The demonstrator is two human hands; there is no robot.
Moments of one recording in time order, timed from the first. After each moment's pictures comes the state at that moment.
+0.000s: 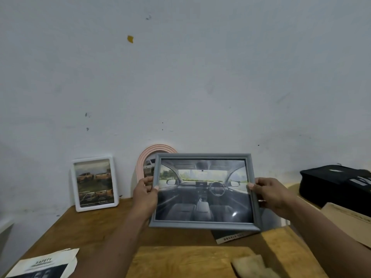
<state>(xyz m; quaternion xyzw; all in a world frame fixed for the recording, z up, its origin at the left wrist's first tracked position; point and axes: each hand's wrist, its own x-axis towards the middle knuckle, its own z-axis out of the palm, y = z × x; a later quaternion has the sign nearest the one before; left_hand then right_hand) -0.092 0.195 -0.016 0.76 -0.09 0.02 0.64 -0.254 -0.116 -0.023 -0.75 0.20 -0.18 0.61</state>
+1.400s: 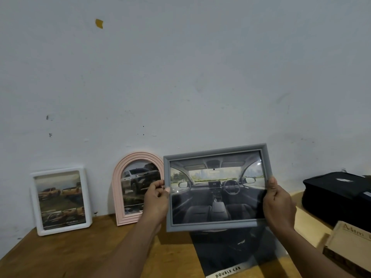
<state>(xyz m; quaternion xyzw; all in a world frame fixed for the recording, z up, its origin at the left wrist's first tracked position) -0.033 0.089 -0.036 0.71 -0.12 -0.05 0.69 -0.196 -0.168 -0.069 -0.72 0.33 -0.49 0.37</state>
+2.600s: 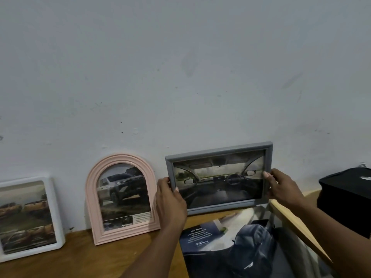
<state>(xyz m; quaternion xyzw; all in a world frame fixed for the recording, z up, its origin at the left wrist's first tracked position) 0.004 -0.011 -0.075 0.82 -0.14 0.20 0.51 -0.137 -0.277 -0.066 -0.82 0.25 -0.31 0.41</state>
